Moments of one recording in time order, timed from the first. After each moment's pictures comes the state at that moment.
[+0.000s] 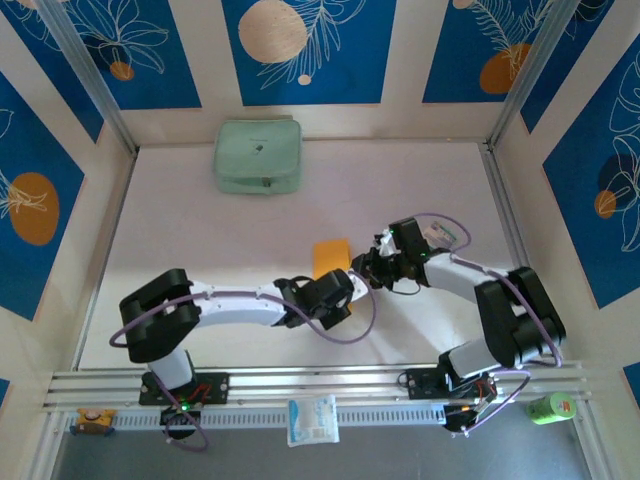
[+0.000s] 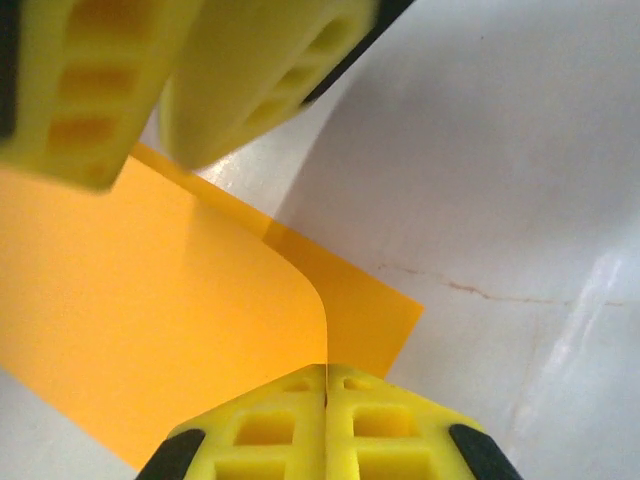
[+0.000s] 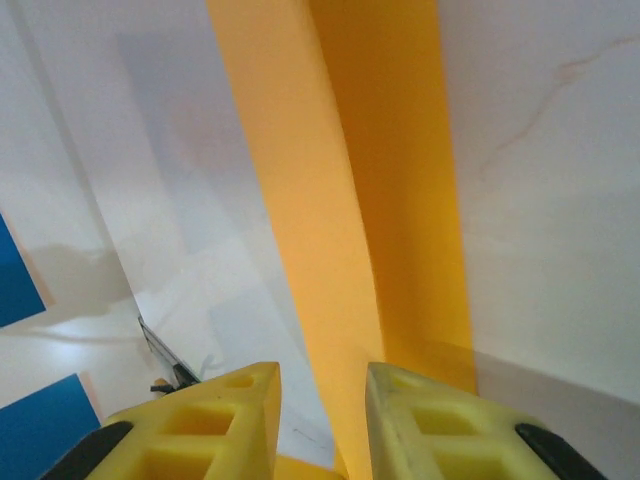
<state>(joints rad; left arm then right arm) -1.14 1.68 0.95 -0.22 -0.15 -0.04 0.36 1.43 0.62 -0.16 -0.66 0.88</state>
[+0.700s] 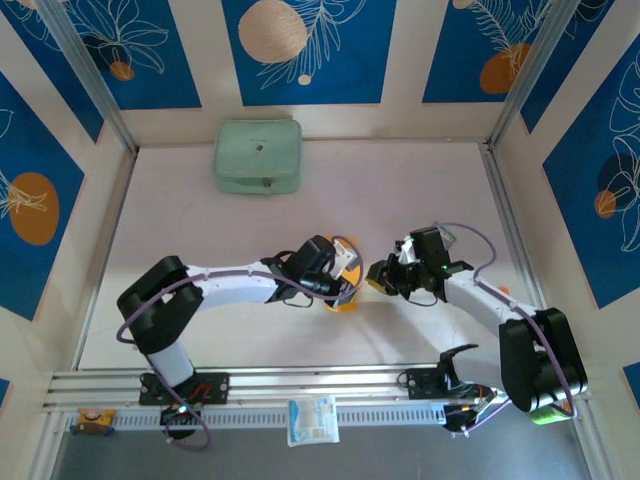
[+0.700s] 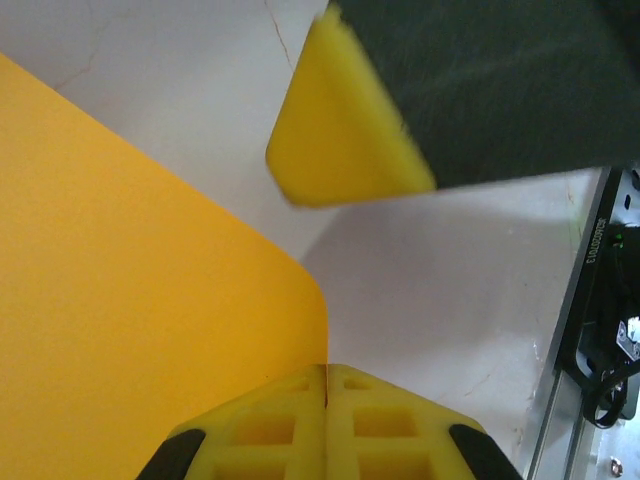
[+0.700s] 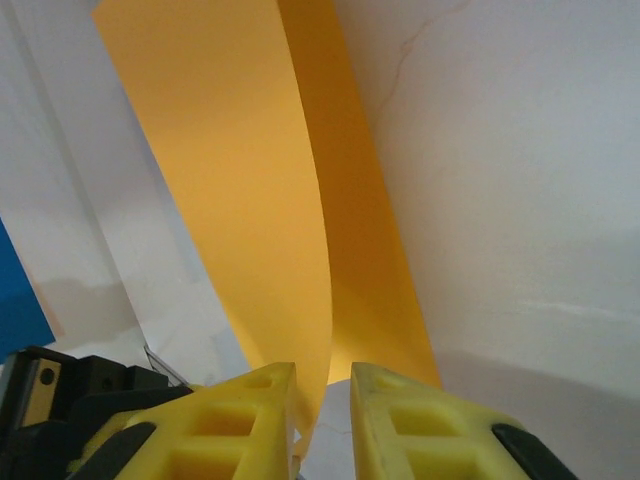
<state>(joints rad) -0.95 1.70 0.94 -0.02 0.37 -0.36 0.29 1.23 0.52 -0.27 -0.65 0.89</state>
